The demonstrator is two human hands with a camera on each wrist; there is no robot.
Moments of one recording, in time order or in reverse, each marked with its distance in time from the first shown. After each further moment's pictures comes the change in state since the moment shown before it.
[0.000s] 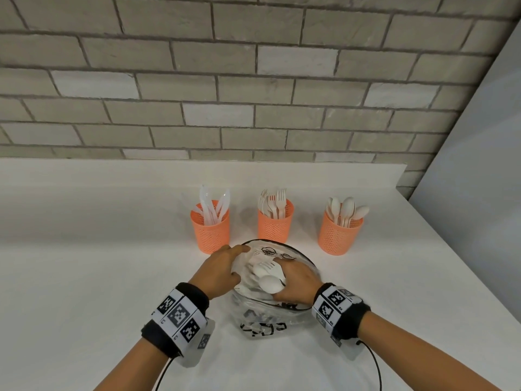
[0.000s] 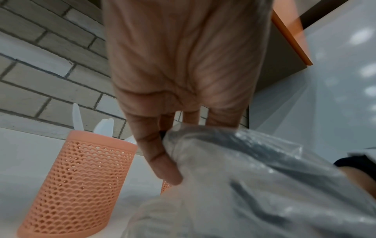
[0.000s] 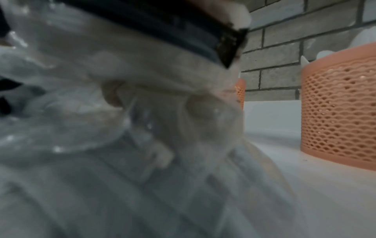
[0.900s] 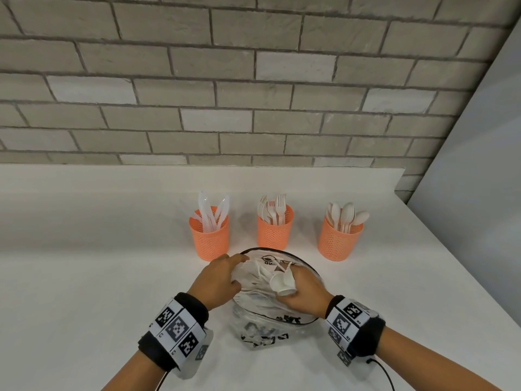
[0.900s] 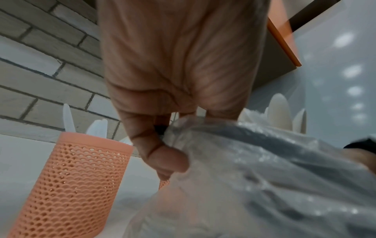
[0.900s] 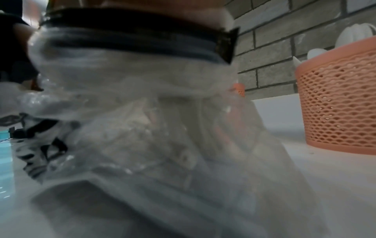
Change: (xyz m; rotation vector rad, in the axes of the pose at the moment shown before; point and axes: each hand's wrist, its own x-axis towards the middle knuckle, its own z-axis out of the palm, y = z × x) left_hand 0.000 -0.003 0.001 0.046 0.016 0.007; right_hand -0.016 -0.011 -0.013 0.260 0.098 -0.033
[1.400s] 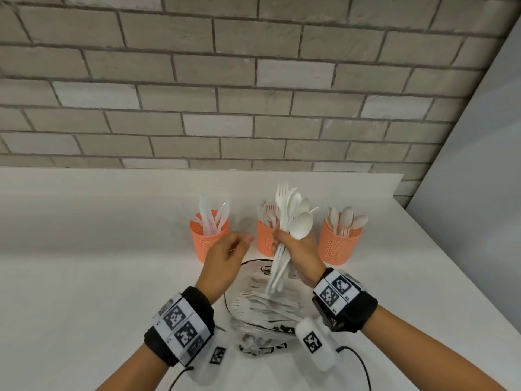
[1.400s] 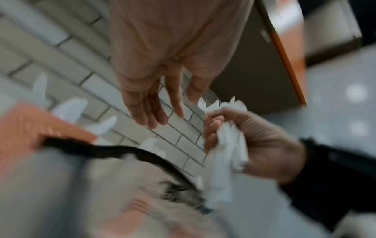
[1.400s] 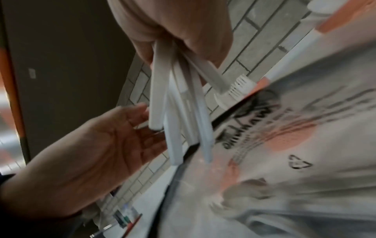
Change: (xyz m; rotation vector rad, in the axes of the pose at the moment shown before) left_hand 0.009 0.020 -0.009 -0.690 0.416 0.042; right_hand 0.032 -0.052 -0.032 0.910 0.397 0.101
